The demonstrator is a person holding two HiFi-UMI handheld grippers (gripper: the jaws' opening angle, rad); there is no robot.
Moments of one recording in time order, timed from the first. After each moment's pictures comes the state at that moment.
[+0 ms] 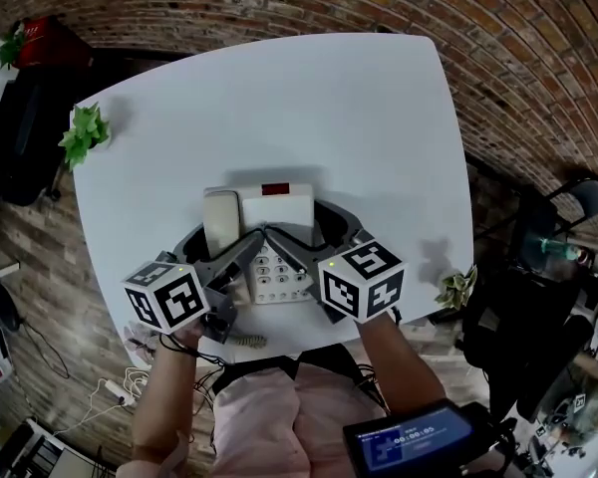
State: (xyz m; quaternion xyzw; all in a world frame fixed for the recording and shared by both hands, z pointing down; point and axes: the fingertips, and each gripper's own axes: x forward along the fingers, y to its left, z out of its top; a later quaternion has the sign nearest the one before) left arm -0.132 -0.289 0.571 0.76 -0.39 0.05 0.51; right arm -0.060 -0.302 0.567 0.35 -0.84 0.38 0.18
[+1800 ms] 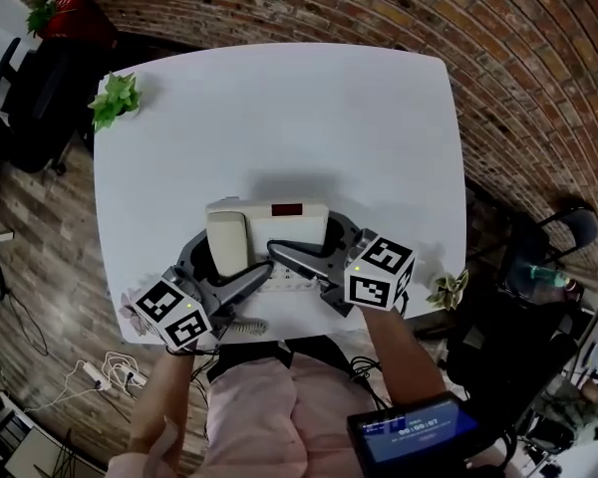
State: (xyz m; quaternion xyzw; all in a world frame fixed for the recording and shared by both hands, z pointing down) left arm -0.128 -0.234 0.525 0.86 -0.36 -0.03 0.37; right arm -0.085 -0.257 0.526 0.16 -0.91 0.38 0.09
